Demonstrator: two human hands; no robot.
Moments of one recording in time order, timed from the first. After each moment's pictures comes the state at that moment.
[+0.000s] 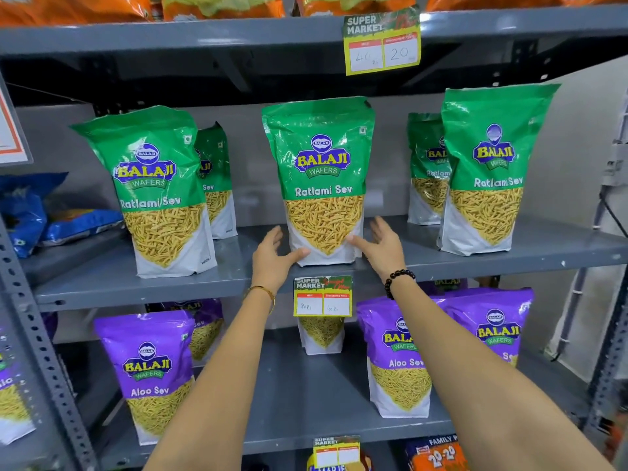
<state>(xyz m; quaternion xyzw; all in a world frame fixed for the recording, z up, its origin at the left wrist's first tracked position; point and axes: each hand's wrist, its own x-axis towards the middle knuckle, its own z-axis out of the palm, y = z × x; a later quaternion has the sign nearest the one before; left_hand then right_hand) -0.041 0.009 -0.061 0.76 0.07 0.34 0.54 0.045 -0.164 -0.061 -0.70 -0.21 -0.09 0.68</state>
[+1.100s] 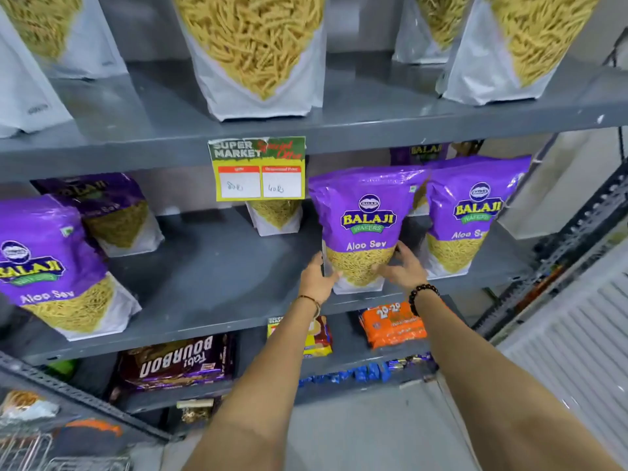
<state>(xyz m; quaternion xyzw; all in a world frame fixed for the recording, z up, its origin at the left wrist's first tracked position) 0.015 -0.110 -0.322 0.81 0.15 0.01 0.56 0.069 -0.277 -0.319 -0.80 0.01 0.09 0.60</state>
